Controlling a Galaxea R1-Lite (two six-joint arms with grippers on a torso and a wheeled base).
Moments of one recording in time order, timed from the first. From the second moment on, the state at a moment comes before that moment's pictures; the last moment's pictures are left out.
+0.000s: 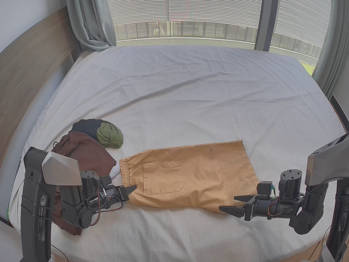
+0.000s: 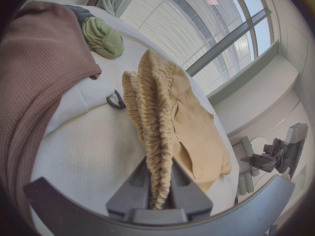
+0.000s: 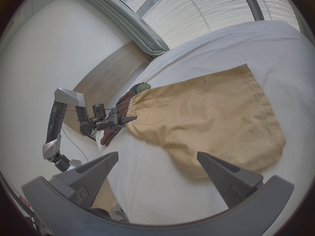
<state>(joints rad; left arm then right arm) -0.17 2.58 -0.61 -1.55 -0.47 -0.46 0.36 2.25 -0.22 -1.54 0.52 0.25</state>
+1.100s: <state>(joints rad) -0.09 2.44 -0.46 -1.55 -0.62 -0.44 0.29 2.31 -0.24 -1.54 0.52 0.25</state>
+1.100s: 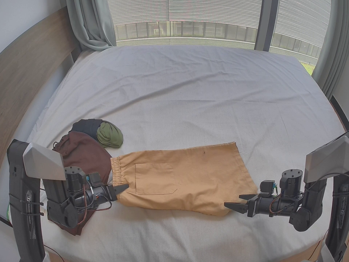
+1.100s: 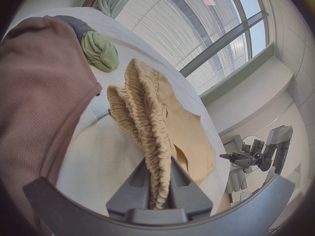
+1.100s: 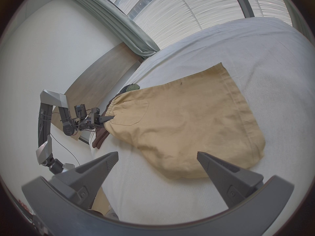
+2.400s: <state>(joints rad) 0.03 2.30 -0.35 -1.55 -0.78 -0.44 0.30 2.31 -0.25 -1.54 0.52 0.24</state>
